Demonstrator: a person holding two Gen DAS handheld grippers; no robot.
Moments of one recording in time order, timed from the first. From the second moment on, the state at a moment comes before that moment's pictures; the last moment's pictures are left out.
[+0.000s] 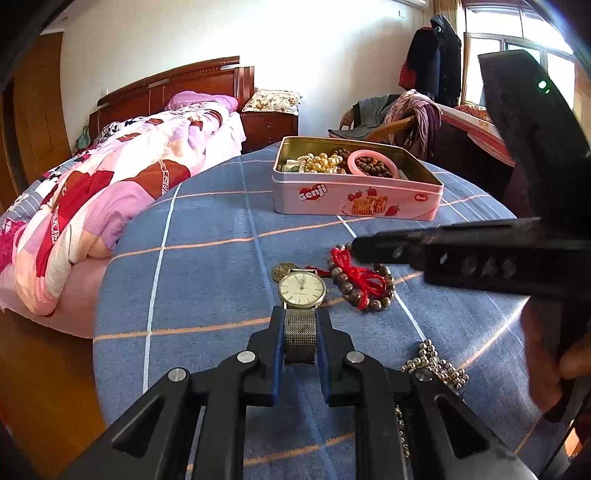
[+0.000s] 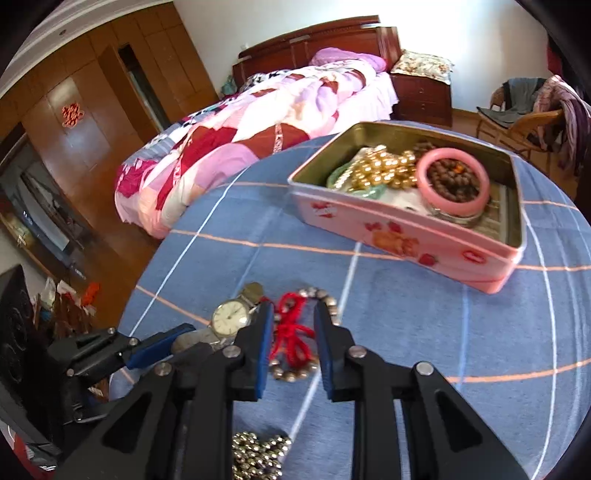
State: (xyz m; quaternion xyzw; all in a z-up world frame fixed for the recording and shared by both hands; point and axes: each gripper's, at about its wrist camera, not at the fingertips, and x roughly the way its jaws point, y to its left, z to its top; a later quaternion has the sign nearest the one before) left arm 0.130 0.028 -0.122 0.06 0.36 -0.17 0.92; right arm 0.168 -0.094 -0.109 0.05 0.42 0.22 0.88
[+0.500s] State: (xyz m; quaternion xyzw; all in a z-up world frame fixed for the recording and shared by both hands) left arm 0.127 0.047 -0.118 0.03 0.36 -0.16 0.92; right arm 0.166 -0.108 -0.104 0.08 0.42 0.22 0.88
